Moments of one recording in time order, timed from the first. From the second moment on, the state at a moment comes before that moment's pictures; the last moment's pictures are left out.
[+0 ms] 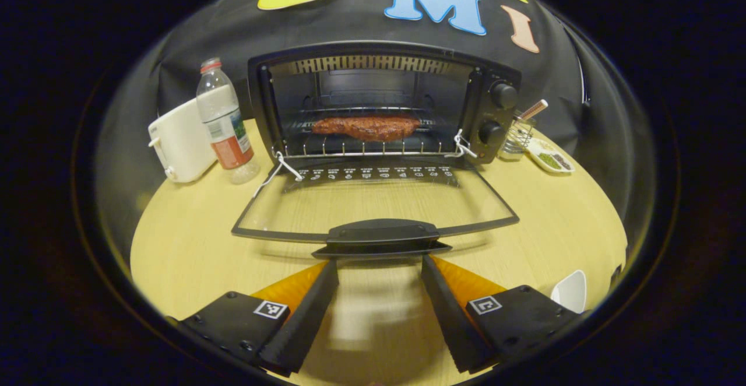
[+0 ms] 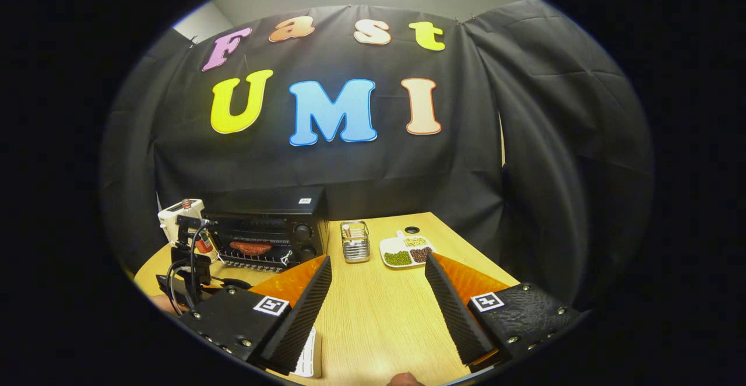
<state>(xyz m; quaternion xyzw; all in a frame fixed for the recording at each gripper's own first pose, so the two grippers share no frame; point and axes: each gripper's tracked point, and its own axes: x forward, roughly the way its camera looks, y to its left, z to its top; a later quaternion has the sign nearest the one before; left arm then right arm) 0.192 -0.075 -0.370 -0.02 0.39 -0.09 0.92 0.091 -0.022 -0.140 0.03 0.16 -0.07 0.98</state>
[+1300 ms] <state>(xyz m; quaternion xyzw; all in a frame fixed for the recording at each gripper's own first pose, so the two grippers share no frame) 0.237 -0.065 -0.259 0.01 0.25 -0.10 0.96 0.093 -0.003 -0.151 0.05 0.17 -0.06 0.98</state>
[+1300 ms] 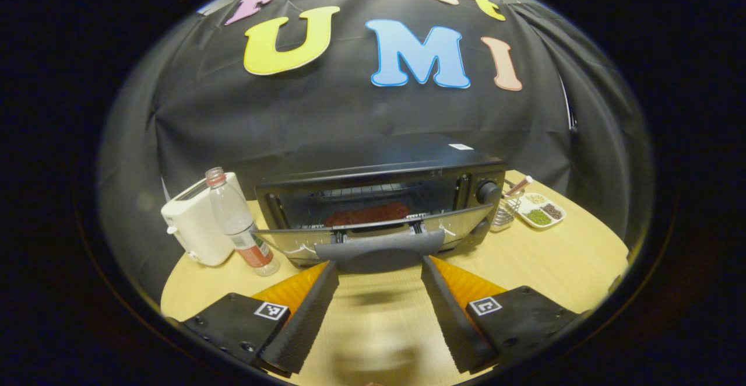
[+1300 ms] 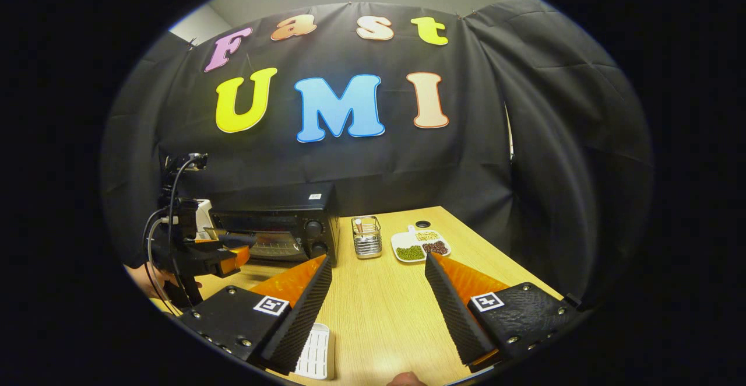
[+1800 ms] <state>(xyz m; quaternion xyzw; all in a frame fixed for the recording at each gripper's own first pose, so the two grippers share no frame) 0.251 -0.068 -0.208 -0.01 0.16 -0.09 0.98 0.102 0.003 -0.134 0.05 0.14 -0.04 0.99</state>
